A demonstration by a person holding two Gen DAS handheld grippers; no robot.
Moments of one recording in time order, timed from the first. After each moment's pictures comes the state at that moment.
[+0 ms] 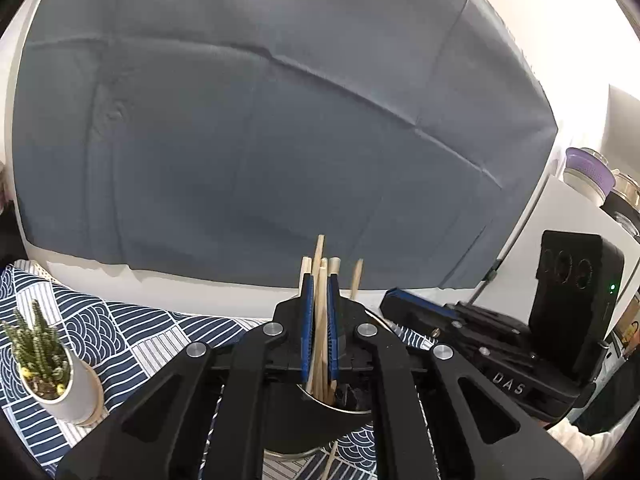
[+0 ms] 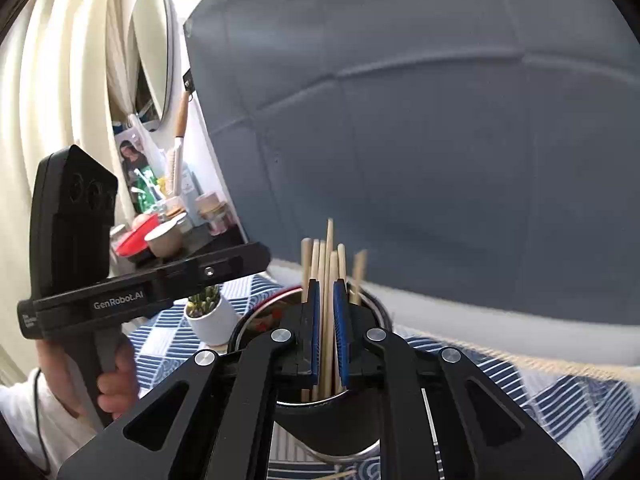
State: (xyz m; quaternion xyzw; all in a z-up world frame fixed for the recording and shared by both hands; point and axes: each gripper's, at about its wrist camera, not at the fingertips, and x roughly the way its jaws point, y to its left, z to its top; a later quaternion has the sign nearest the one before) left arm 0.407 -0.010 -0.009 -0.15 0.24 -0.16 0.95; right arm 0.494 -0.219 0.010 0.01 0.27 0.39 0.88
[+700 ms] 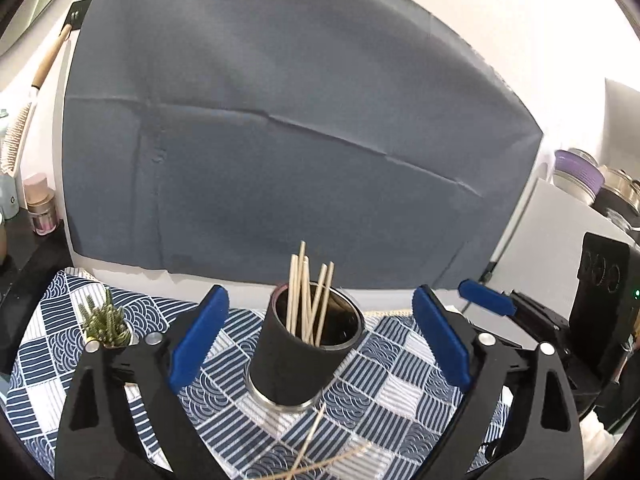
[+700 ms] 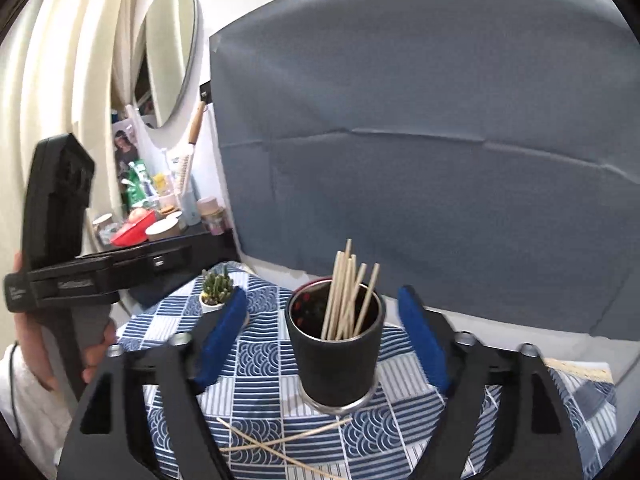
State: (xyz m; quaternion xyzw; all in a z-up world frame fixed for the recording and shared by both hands) left arm 0.309 -0.010 0.048 -0.13 0.22 -0.13 0.96; right arm 0.387 -0.256 0.069 -0.04 0.23 0.33 0.91
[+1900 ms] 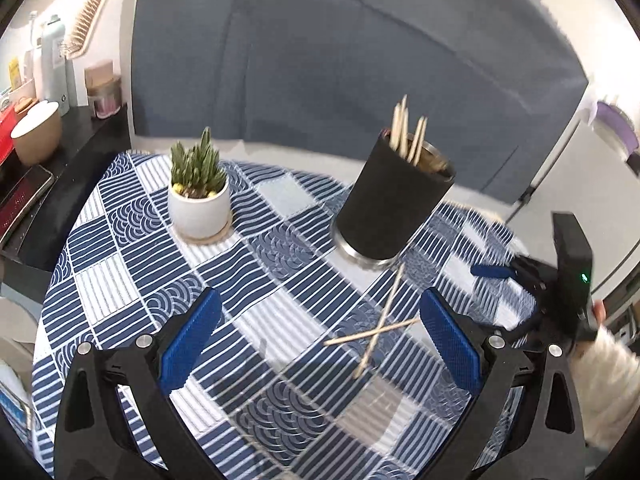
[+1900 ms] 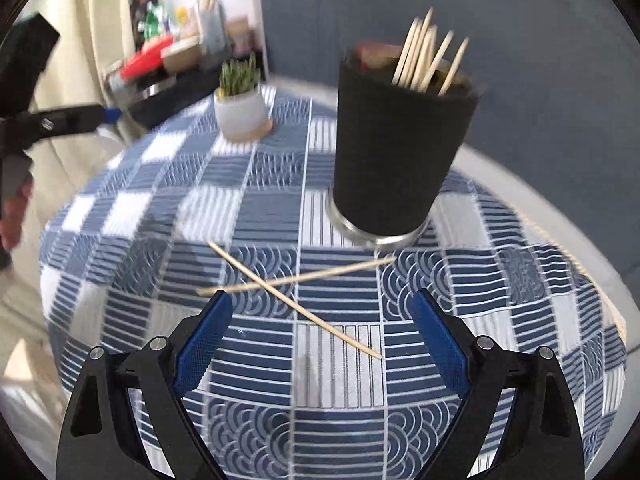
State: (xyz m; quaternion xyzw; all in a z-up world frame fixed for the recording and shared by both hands) left arm 0.258 0.066 -0.042 -0.12 0.39 -0.08 0.91; right arm 0.378 -0.222 -0.075 -0.20 0.45 0.37 0.79
